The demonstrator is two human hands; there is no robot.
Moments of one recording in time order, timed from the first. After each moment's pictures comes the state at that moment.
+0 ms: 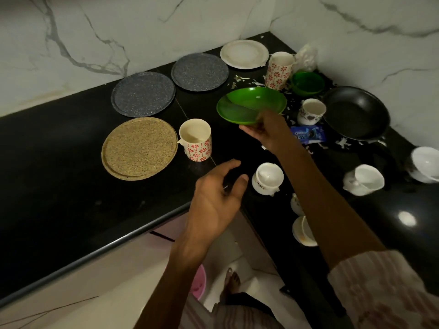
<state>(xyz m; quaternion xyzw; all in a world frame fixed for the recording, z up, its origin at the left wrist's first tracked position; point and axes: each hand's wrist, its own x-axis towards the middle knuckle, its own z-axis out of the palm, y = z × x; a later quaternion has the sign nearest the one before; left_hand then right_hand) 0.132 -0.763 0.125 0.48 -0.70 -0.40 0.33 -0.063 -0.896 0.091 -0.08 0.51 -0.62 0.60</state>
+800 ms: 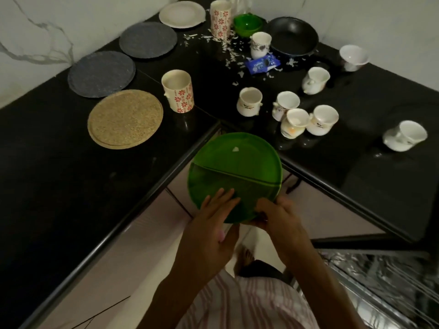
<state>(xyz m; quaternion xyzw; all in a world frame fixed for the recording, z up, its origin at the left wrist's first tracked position) 0.339 -0.623 0.074 0.26 -0.88 -0.37 0.15 0.205 -0.539 0.118 -0.06 0.64 -0.62 0.46</state>
